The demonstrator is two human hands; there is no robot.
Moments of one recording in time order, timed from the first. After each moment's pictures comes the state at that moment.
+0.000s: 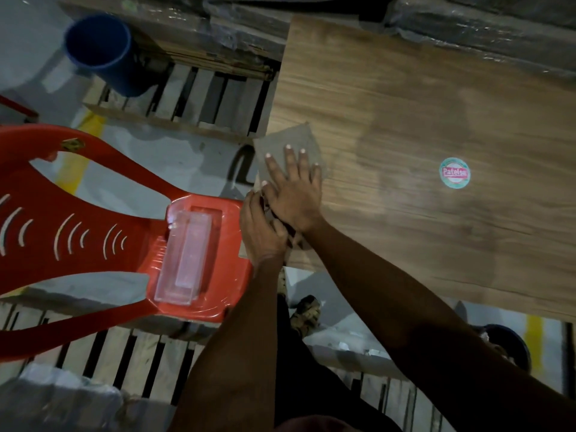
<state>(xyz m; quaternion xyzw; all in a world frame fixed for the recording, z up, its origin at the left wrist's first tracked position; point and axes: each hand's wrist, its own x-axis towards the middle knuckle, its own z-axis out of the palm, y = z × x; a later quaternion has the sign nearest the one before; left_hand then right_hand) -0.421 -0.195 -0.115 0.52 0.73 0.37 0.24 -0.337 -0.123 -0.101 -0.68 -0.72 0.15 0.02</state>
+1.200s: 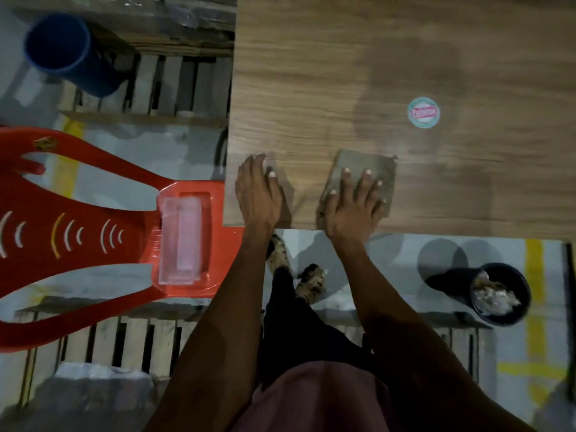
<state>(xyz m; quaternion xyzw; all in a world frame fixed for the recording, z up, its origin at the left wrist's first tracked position) -0.400 -0.203 -0.100 0.64 0.66 0.29 0.25 -0.234 -0.279 -0.112 -0.88 -0.46 0.14 0.06</state>
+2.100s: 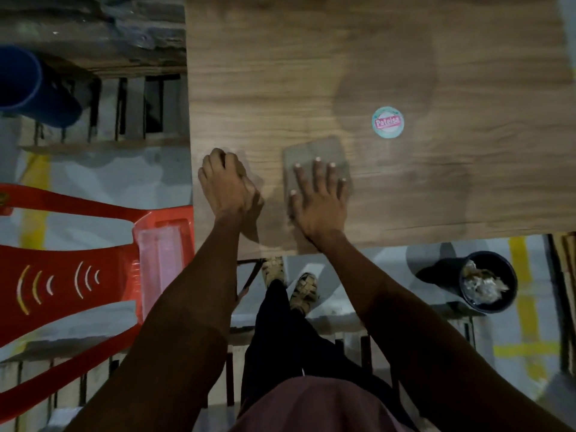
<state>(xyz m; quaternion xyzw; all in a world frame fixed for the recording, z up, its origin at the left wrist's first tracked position) -0.378 -0.117 -0.093 0.74 0.65 0.11 0.09 -0.207 -0.222 -0.112 -0.81 -0.57 0.15 0.04</state>
